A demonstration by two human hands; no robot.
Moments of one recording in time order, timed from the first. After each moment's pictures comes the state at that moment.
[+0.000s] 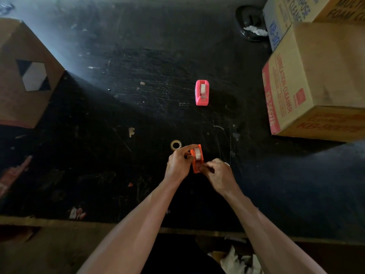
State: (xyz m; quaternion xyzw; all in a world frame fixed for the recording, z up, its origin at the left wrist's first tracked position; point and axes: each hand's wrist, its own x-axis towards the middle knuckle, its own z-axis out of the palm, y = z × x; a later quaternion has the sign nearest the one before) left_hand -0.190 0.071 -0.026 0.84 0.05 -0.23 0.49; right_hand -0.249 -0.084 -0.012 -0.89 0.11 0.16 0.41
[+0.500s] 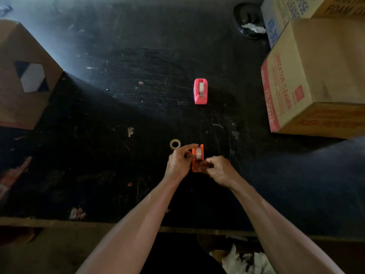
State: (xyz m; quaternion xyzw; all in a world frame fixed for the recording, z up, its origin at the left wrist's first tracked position) left_hand -0.190 0.069 -0.028 0.82 0.06 -0.24 0.51; right_hand -0.228 -0.094 -0.003 -0.86 0.10 0.27 0.42
